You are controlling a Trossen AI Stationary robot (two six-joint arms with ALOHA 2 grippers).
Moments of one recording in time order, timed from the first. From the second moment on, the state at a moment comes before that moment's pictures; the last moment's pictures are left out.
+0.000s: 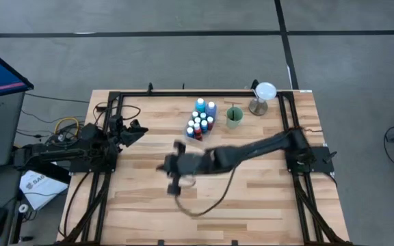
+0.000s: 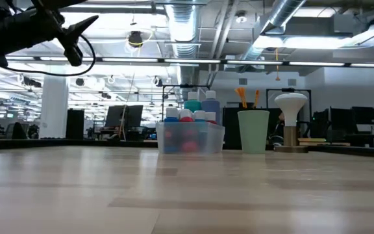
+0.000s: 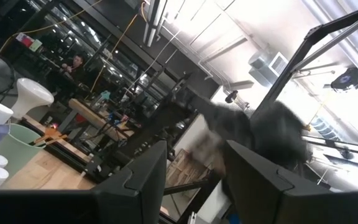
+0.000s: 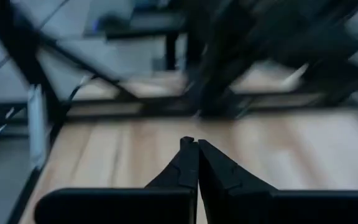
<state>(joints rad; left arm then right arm) 0.28 0.38 0.01 0.79 0.21 -0.80 0.27 2.10 1.92 -0.28 0.31 0.16</state>
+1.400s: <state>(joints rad) 0.28 0.38 0.01 0.79 0.01 -0.77 -0.39 1.23 0.45 0.96 0.41 -0.18</state>
